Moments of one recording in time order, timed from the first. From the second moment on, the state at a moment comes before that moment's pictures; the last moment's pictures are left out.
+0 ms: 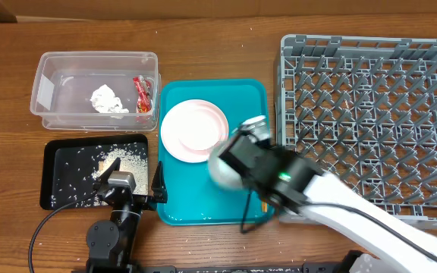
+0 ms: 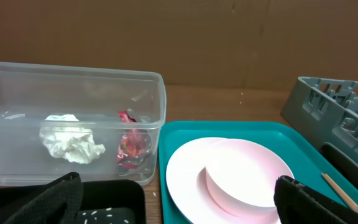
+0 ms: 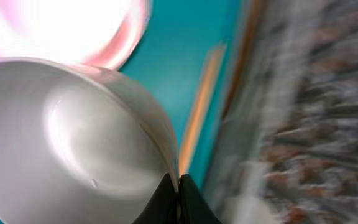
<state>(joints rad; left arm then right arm) -0.07 0.02 0.01 -0.07 0.07 -0.12 0.90 1.42 1.21 -1.01 0.43 0.57</state>
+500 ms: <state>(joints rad) -0.07 0.02 0.01 -0.07 0.07 -0.12 0.41 1.27 1.22 -1.15 0.92 1.04</state>
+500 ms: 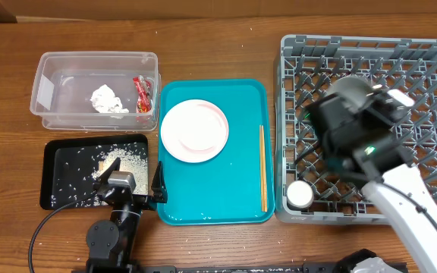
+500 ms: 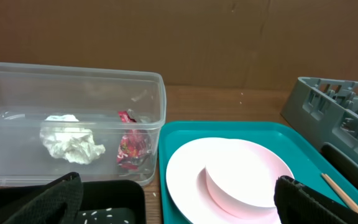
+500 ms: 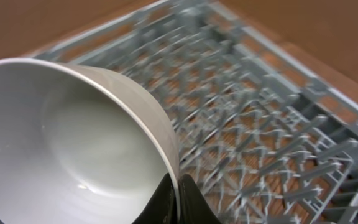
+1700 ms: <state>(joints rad) -0.07 0.02 0.01 -0.07 0.07 -0.12 0.41 1.71 1.22 -1.13 1.15 1.07</state>
